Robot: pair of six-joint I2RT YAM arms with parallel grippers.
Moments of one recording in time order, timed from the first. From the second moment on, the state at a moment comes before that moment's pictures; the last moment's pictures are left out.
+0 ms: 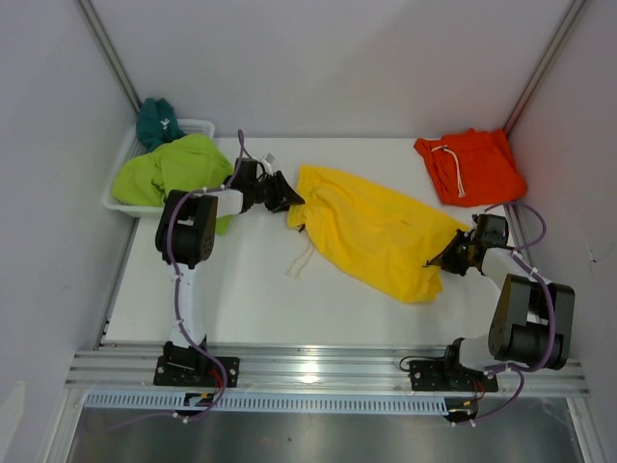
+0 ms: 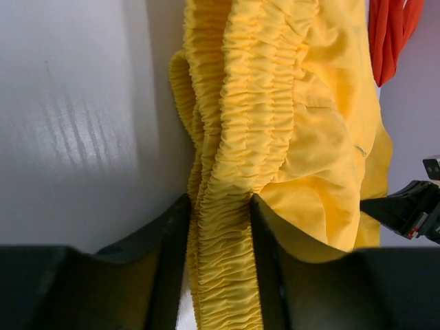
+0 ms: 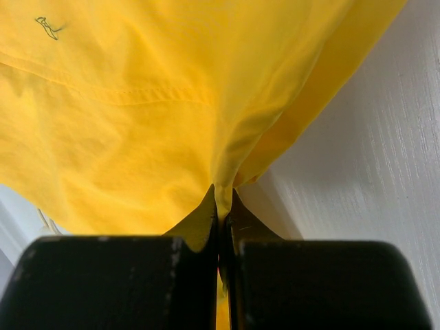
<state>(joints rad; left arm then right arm) -0.20 2.23 1.42 0.11 0.68 -0.66 -0.22 1.41 0.67 -0.27 -0.37 0.44</state>
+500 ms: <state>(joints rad) -0.20 2.17 1.44 -0.05 0.60 -0.61 -0.19 1.35 0.74 -0.38 -0.24 0.42</state>
